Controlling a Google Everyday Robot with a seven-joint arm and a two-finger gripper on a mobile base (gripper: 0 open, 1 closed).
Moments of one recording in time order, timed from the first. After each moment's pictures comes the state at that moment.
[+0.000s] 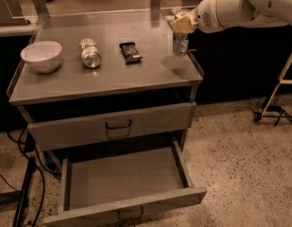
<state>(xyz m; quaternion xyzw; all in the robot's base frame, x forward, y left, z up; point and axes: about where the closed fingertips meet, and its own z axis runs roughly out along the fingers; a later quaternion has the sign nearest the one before) 0.730 -0.115 0.969 -0.35 0.78 0.13 0.49</state>
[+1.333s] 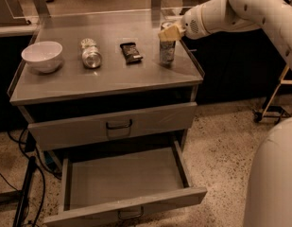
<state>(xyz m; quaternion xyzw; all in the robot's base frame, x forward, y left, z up) 0.760 -0.079 0.924 -0.40 0.77 0.20 0.45</state>
